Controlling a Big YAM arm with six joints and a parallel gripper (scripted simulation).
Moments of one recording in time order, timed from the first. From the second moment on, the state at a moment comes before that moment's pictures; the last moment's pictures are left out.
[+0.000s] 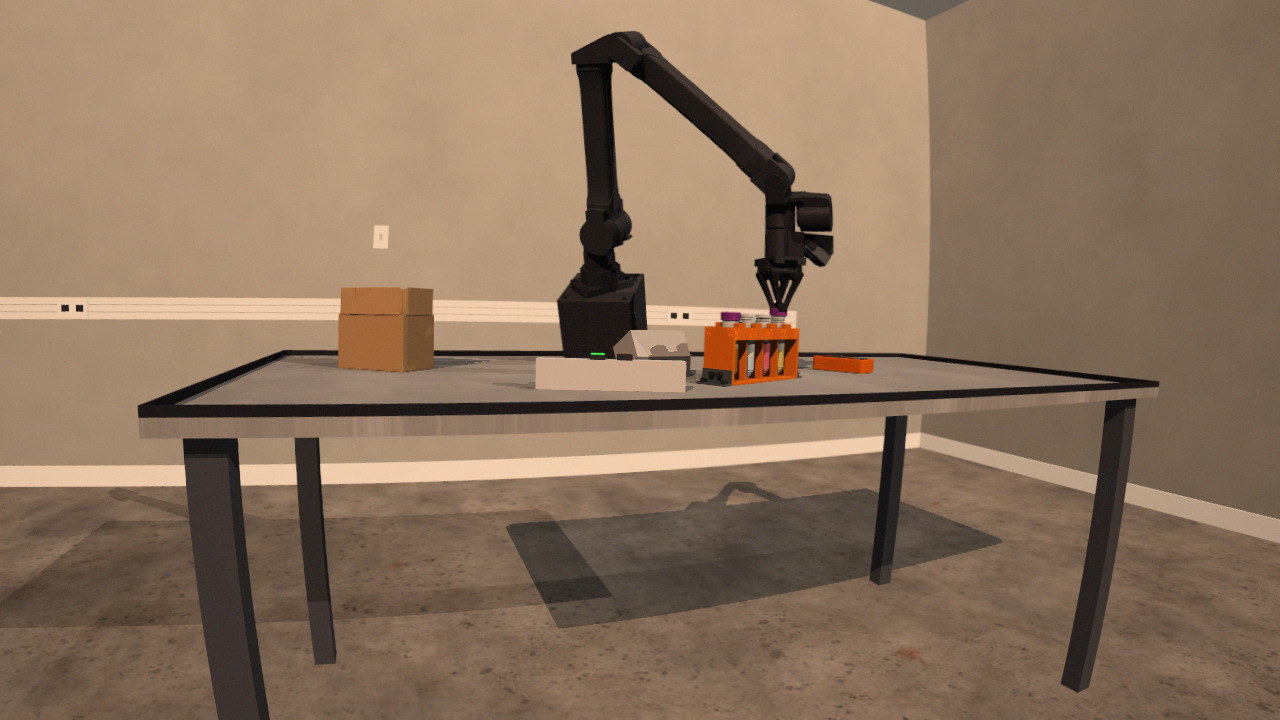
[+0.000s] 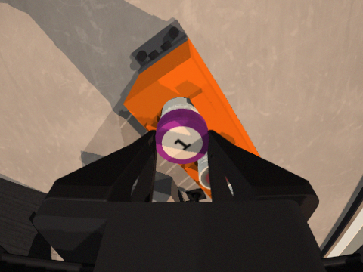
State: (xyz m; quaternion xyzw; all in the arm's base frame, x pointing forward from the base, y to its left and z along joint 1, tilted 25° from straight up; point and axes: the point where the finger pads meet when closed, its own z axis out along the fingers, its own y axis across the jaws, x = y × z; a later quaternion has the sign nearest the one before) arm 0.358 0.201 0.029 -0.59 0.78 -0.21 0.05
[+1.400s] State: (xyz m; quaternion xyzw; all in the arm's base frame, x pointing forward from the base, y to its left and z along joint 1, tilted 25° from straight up) arm 0.357 0.200 0.027 -0.59 0.78 -0.21 0.05
